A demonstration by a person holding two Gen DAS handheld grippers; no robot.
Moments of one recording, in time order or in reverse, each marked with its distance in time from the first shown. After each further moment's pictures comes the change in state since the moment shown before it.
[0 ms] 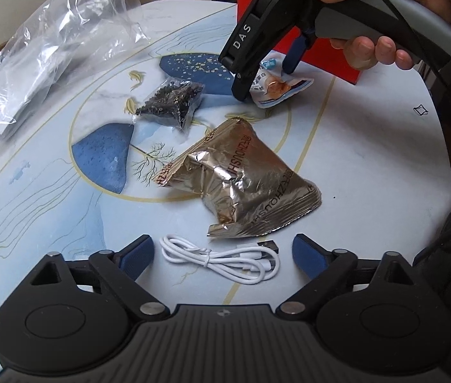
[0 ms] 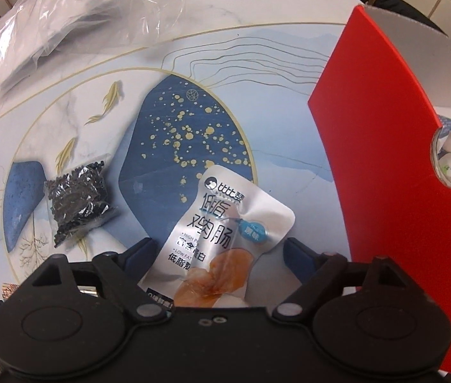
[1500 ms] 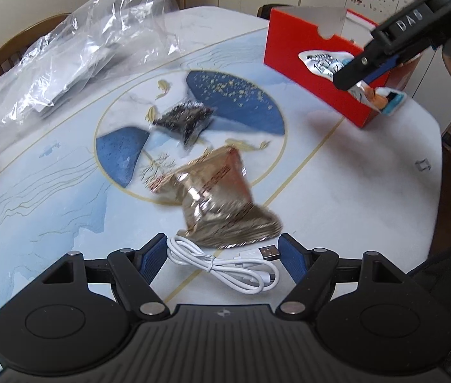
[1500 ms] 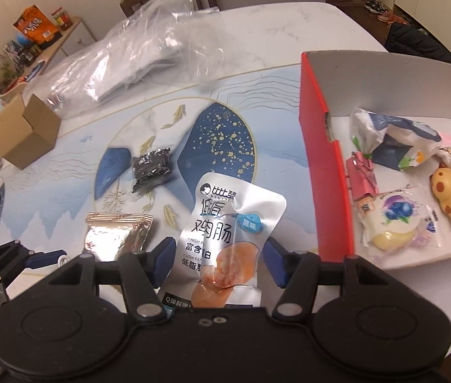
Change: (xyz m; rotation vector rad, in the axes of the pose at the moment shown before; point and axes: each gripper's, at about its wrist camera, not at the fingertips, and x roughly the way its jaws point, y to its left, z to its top) left arm -0.042 -0.037 0.022 -0.224 -0.007 0.097; right arm -0.110 -0.078 -0.055 -0.082 -0.127 0.292
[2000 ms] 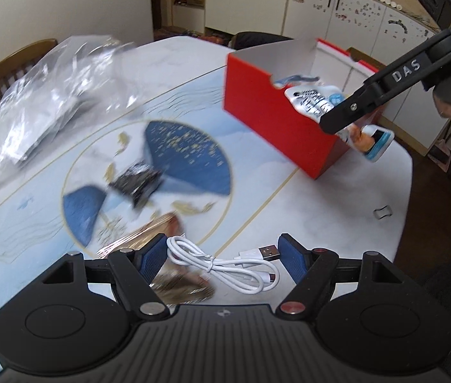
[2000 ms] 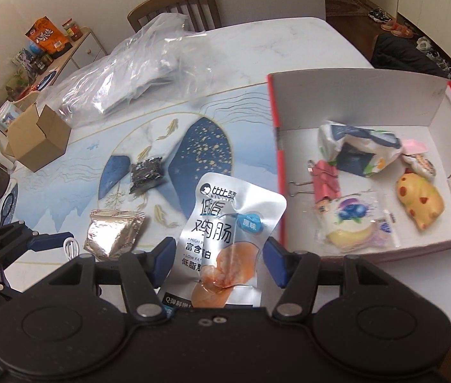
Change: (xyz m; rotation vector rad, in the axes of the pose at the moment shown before) left arm -0.018 -0.058 0.057 0.021 -0.051 -0.038; right arm -0.045 -0.043 -0.004 -0.013 -0.025 0.026
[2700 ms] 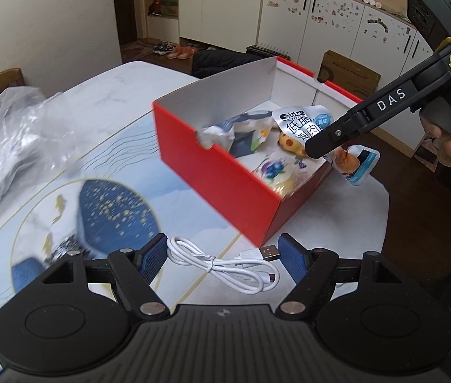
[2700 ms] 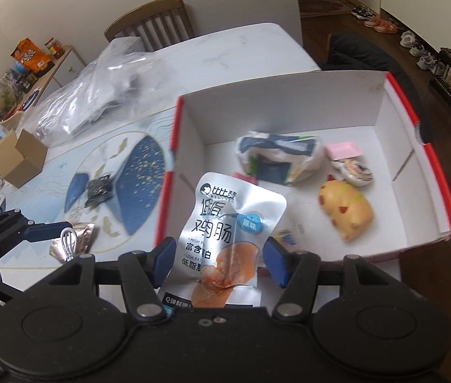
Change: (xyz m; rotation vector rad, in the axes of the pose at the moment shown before) left arm 0.043 -0.075 0.079 0.058 -0.022 -0.040; right arm -0.027 -0.104 0.012 0.042 -0.022 -0.002
